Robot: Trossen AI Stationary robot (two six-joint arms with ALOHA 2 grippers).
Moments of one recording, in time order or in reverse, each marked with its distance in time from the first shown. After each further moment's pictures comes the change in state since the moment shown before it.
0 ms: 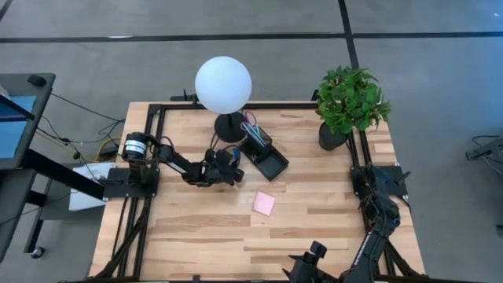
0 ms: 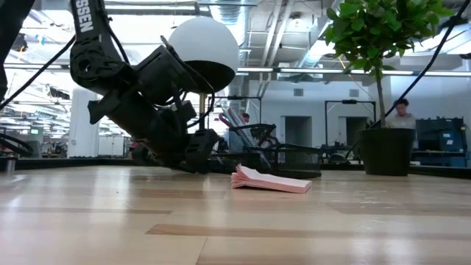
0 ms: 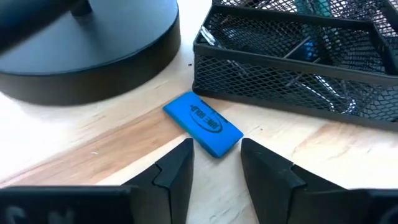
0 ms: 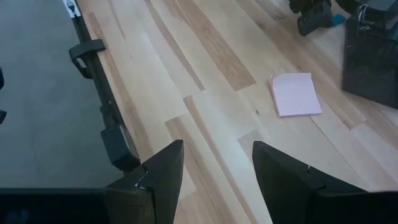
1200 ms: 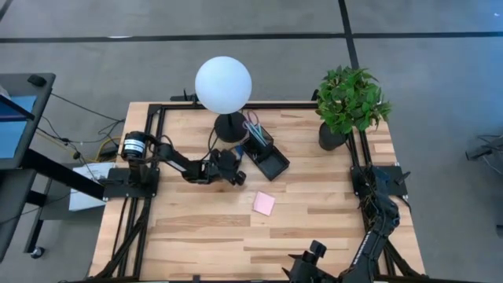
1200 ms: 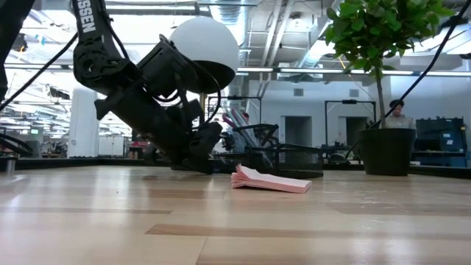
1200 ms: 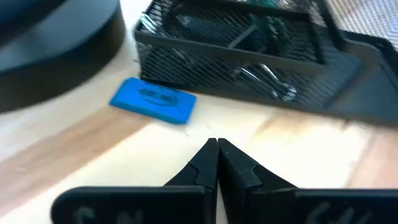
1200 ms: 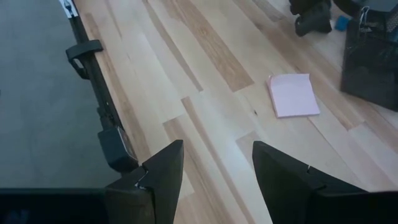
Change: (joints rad) left arm 0.019 -0.012 0.003 0.094 0.187 0.077; right arm -0.004 0.000 0.000 -0.004 0.000 0.000
